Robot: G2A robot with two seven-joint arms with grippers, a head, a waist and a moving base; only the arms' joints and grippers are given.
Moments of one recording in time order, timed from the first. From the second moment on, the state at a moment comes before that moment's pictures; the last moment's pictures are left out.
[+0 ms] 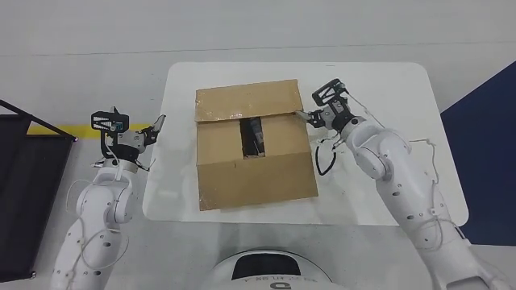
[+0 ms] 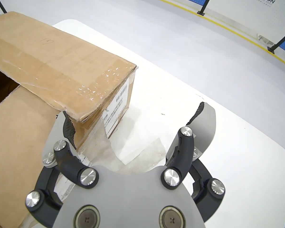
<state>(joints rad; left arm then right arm) 1.73 -1.15 -1.60 -1.80 1.33 0.00 0.00 -1.30 -1.07 1.19 -1.70 -1.19 -0.24 0.36</state>
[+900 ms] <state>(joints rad) 1.73 -1.15 -1.60 -1.80 1.33 0.00 0.00 -1.21 -1.12 1.11 -1.68 -1.25 -0.03 0.31</state>
